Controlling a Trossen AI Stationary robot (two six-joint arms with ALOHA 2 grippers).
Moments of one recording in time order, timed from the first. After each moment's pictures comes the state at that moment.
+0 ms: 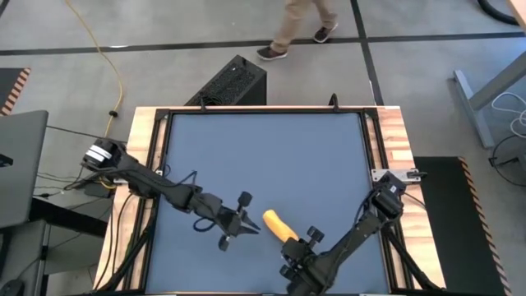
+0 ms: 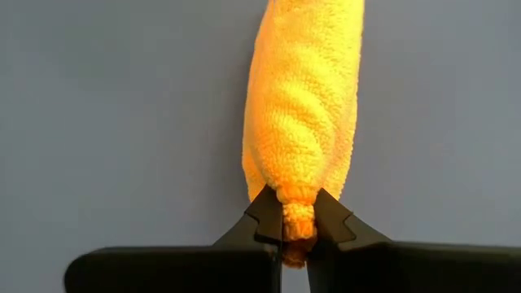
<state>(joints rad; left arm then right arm) -0.38 1.52 0.75 0.52 -0.06 0.34 0.76 2.22 1.80 -1.22 0.63 1.38</state>
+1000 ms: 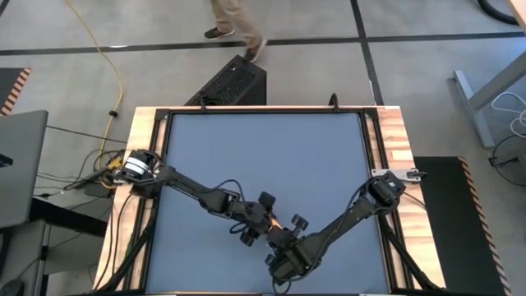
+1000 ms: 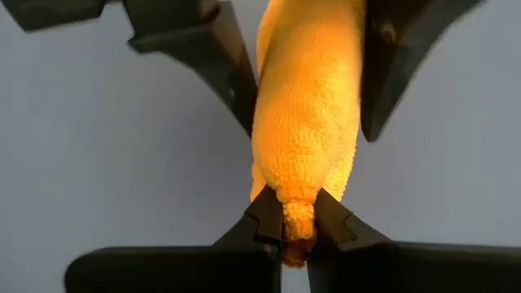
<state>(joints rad) -0.29 1.91 1.10 0.12 -0.10 0.37 0.62 2.18 1.80 -1.03 0.63 1.14</state>
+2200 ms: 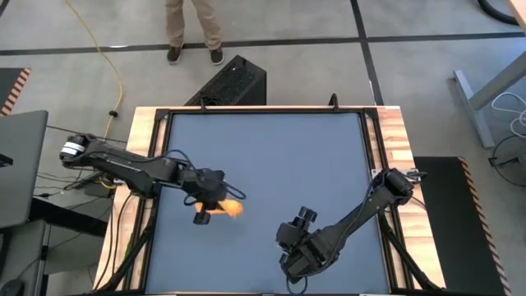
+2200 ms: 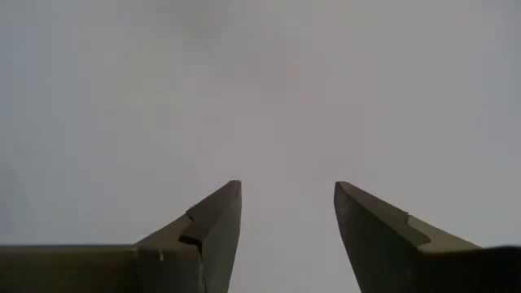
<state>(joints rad) -0.17 1.23 0.84 -0.45 0.14 -0.06 0.64 2.02 1.79 -1.20 0.63 0.98</state>
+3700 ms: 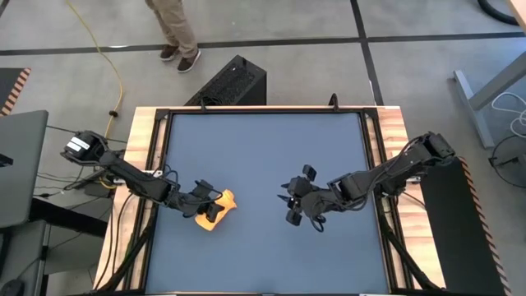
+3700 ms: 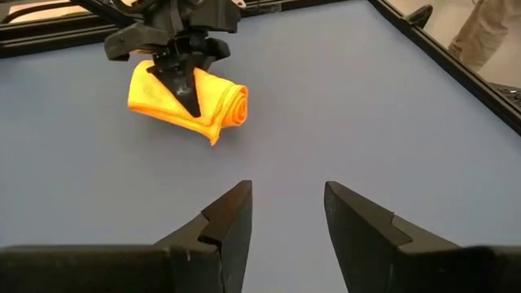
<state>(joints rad) -0.42 1.25 0.29 0.29 -0.35 -1.26 0.40 1.46 1.12 -0.36 0.63 0.47</state>
